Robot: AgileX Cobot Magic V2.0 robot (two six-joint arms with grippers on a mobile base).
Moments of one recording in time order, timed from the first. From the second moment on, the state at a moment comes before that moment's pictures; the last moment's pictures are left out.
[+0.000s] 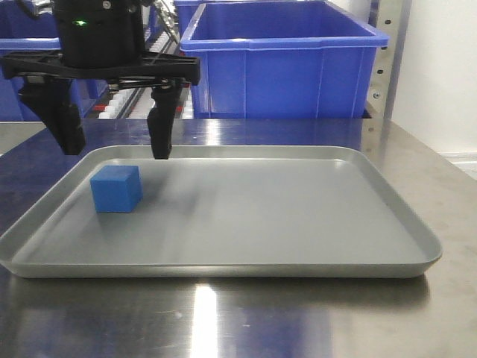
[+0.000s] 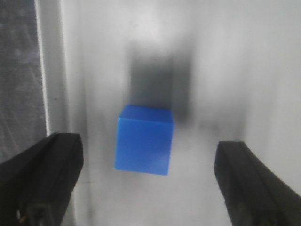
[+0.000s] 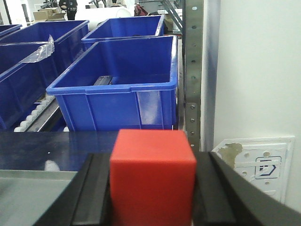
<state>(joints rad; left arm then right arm) -0.59 1.83 -1.54 0.11 1.19 -0.57 0.10 0.21 -0.36 0.12 0.18 0.01</state>
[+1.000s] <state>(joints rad) -0.58 1.87 -1.48 0.09 1.14 -0.51 0.10 0.21 -0.36 0.12 0.18 0.01</state>
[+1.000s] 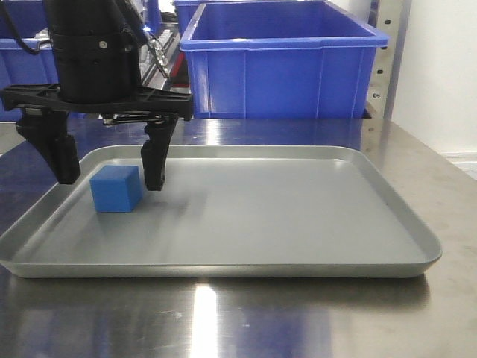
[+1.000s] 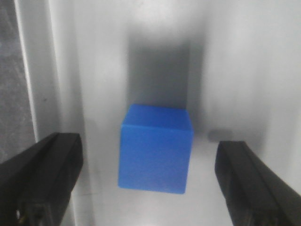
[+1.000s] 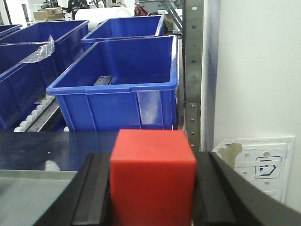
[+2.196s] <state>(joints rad) -0.58 1.86 -1.48 0.07 1.13 -0.51 0.10 0.21 -0.36 0.12 0.18 0.01</state>
